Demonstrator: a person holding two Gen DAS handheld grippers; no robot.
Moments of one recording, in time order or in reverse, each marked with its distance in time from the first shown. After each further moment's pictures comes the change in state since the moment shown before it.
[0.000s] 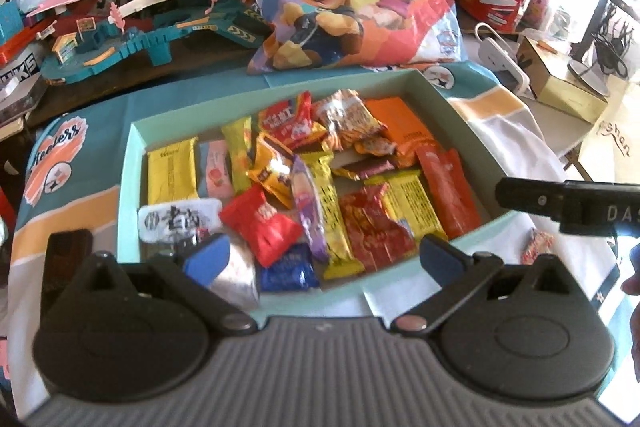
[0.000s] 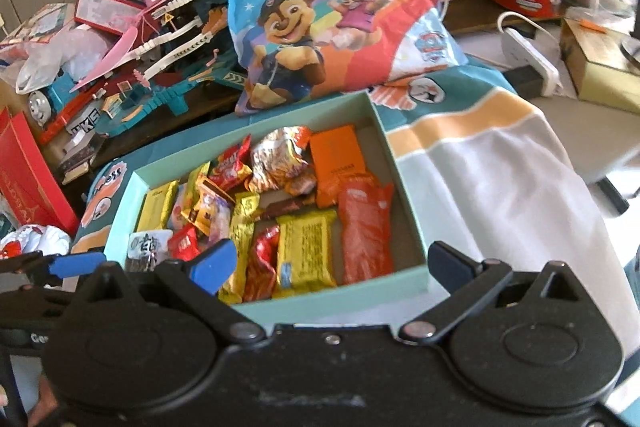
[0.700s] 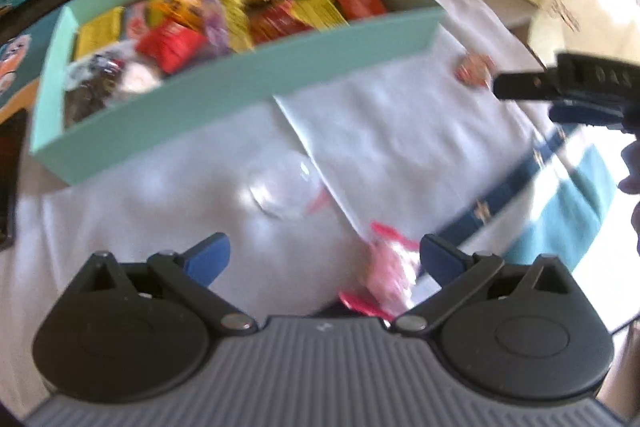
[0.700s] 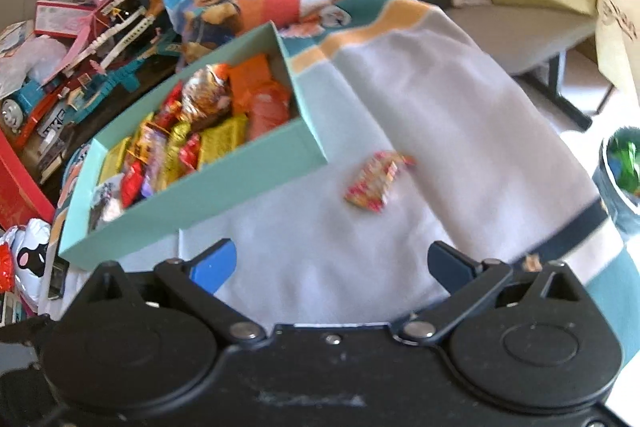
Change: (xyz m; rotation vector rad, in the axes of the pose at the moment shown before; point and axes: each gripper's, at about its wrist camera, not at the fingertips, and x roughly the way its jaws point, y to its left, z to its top) left arm 0.001 -0.046 -0.126 0.124 0.229 -0.132; right arm -0.036 -0.067 -0.096 0.161 0.070 -0.067
